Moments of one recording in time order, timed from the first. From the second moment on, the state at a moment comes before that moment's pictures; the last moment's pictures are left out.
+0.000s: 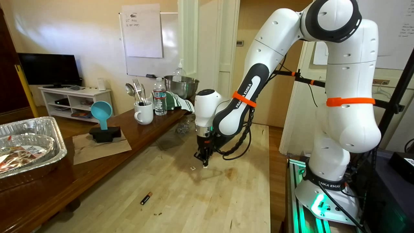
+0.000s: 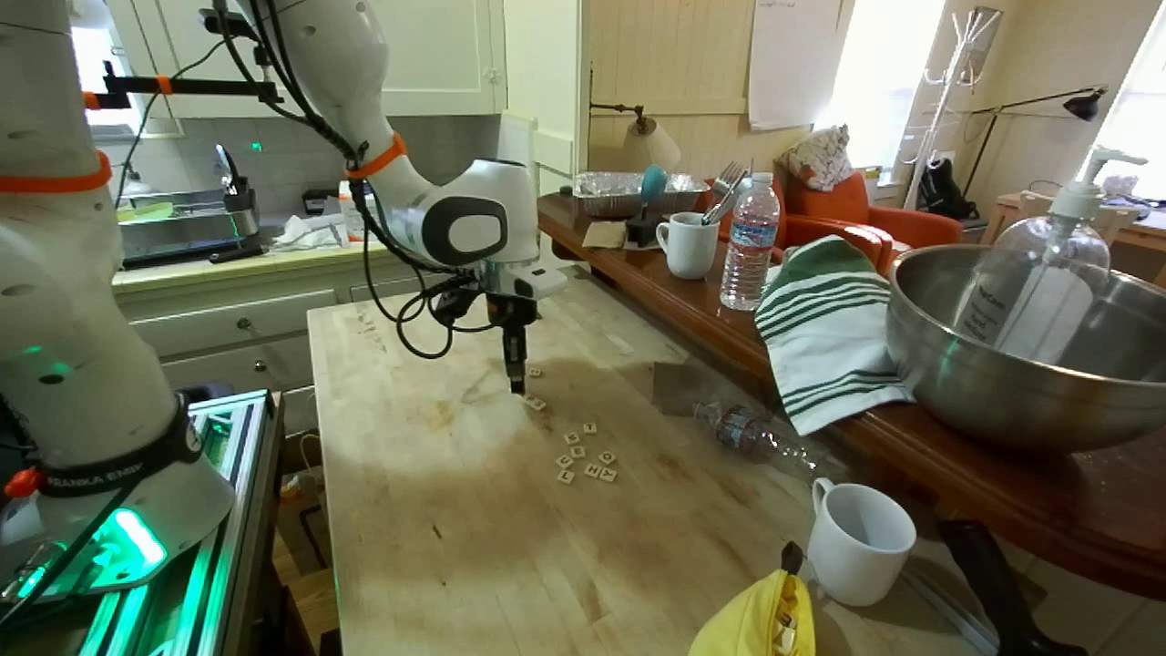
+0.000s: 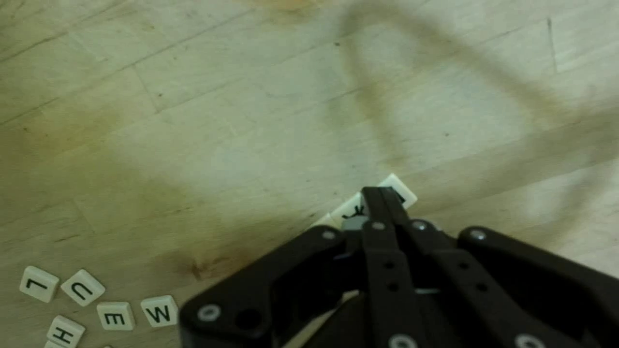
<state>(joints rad) 0.14 0.16 -0.03 -2.52 -0.21 2.68 0.58</state>
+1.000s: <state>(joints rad) 0.14 0.11 -0.01 -2.53 -0.21 2.69 0.59</state>
